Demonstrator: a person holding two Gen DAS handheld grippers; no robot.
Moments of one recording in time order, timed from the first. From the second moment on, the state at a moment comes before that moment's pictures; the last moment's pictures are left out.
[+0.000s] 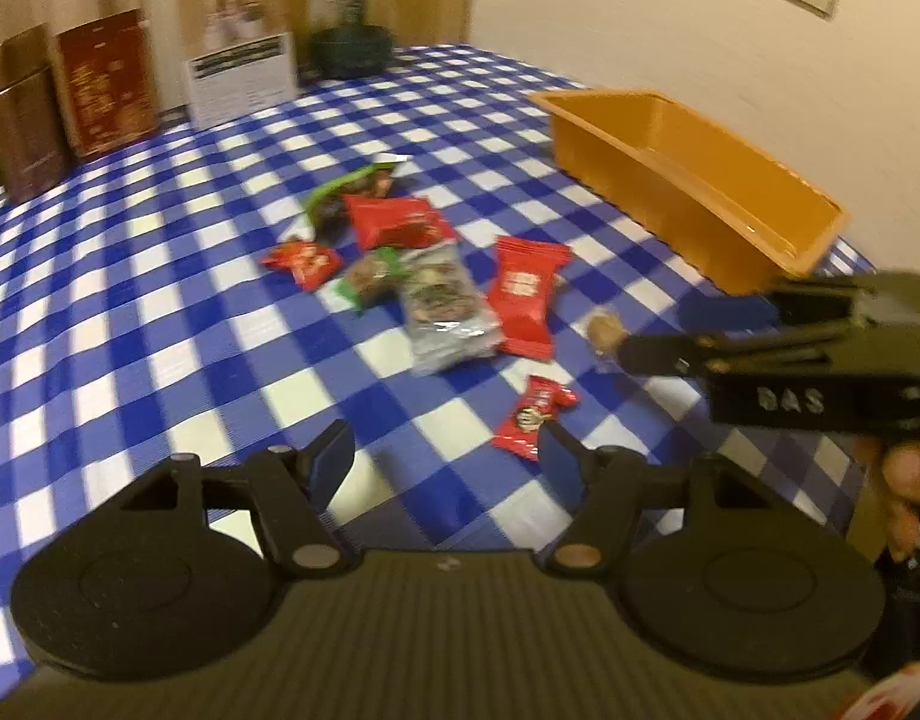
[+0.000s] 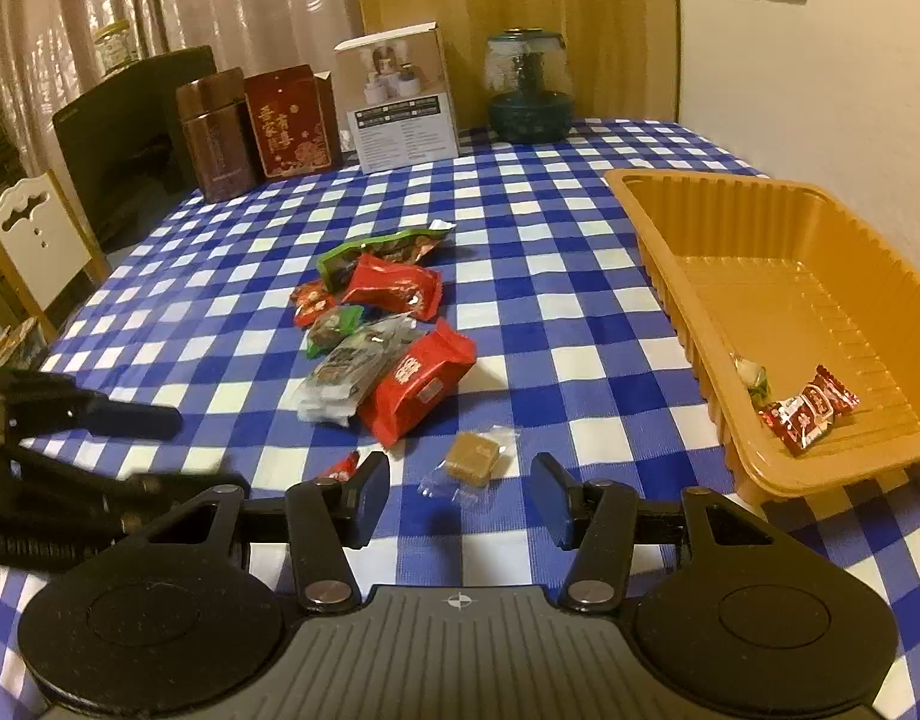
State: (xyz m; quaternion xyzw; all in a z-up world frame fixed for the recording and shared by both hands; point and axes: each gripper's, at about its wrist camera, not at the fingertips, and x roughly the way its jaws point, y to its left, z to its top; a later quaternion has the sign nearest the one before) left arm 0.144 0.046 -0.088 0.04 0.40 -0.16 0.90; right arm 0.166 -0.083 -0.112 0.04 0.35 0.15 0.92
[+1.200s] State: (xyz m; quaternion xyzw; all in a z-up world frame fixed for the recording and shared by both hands) left arm 0.162 0.036 -0.100 0.08 0.39 -0.18 0.90; right arm 0.185 -0.085 -0.125 0.08 0.37 0.14 0.92
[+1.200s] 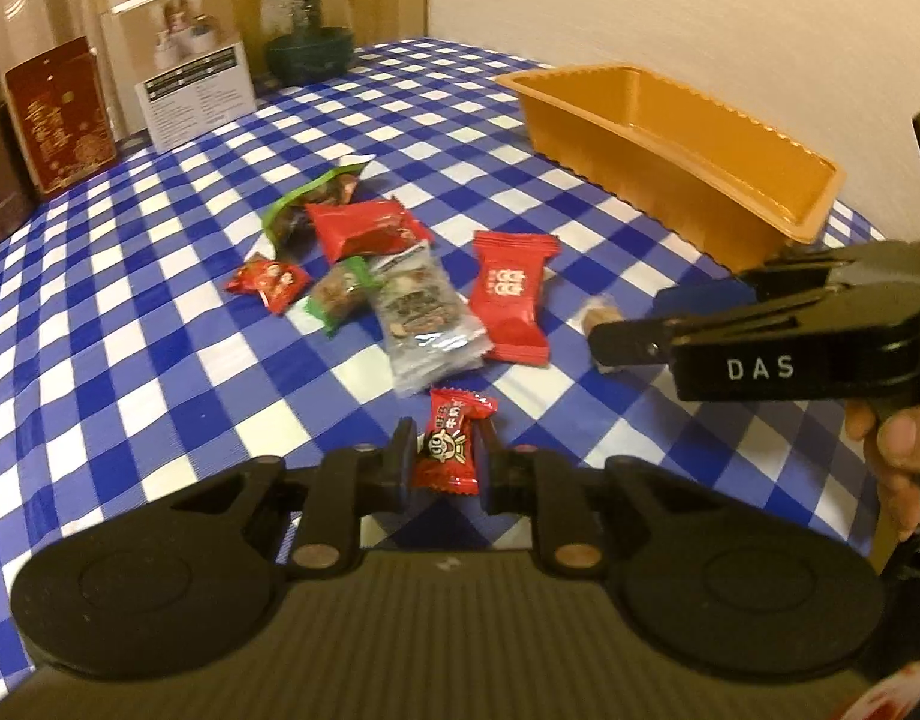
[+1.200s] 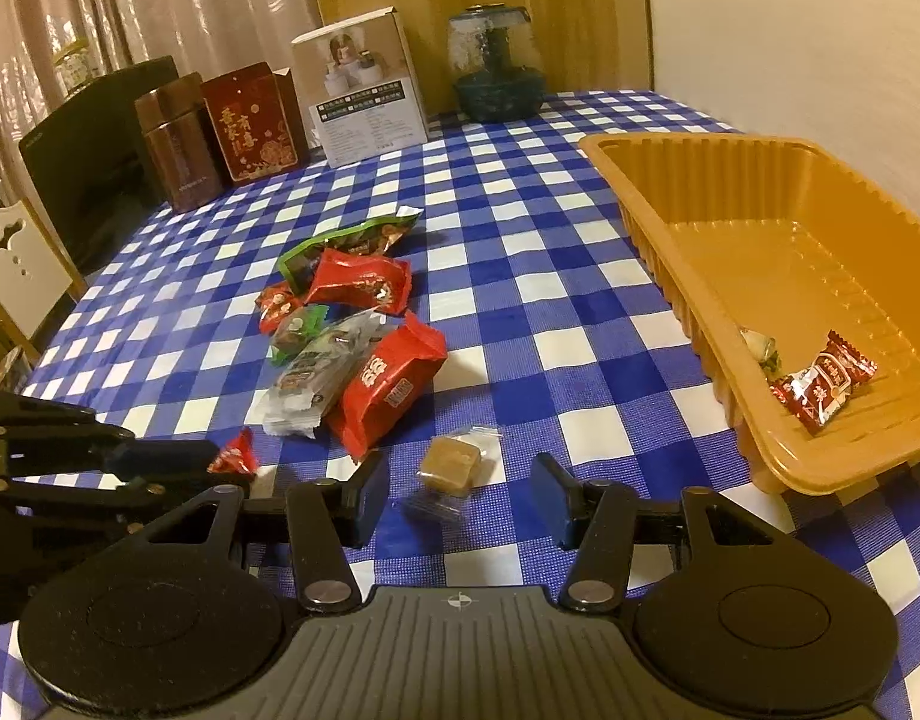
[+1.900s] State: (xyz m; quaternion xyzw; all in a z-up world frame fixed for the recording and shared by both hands) left arm 0.164 0.035 -0.099 0.07 0.40 -0.17 0.90; right arm 0.187 -0.066 -0.130 0.01 0.36 0.13 0.93
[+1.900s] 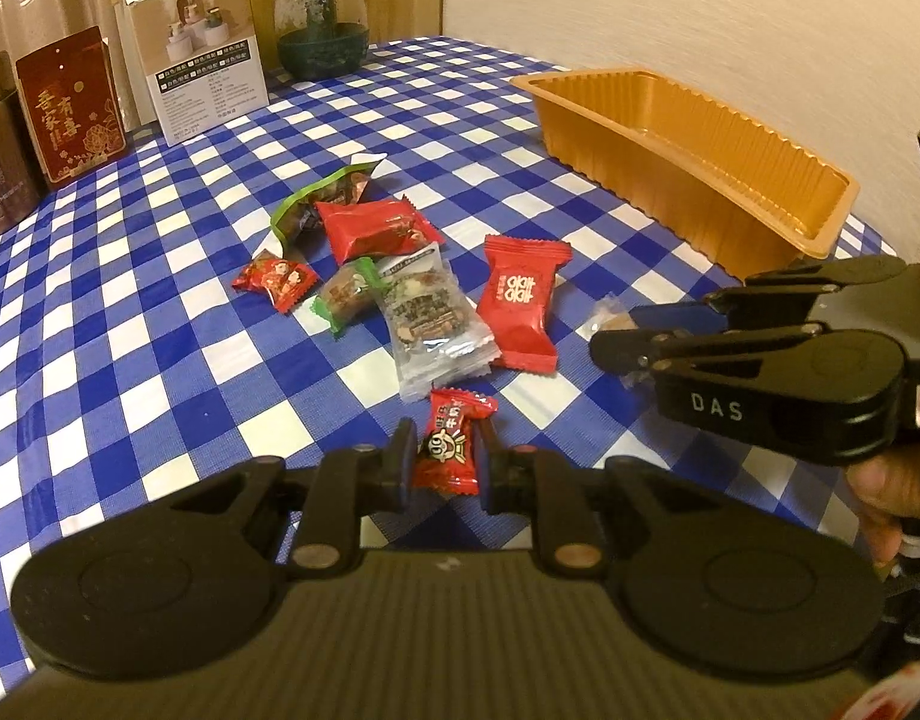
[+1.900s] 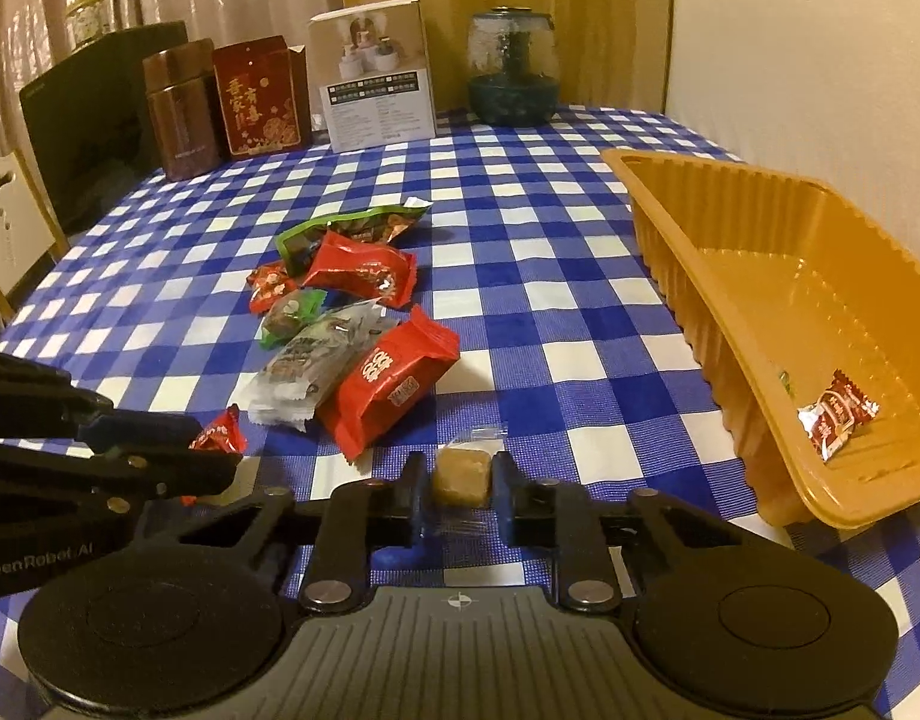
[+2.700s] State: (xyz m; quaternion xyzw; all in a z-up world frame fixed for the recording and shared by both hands) left arm 0.154 -0.008 -0.037 0.06 0.39 -0.15 0.91; right arm 0.141 -0.118 -0.059 0.05 0.31 0.13 0.94
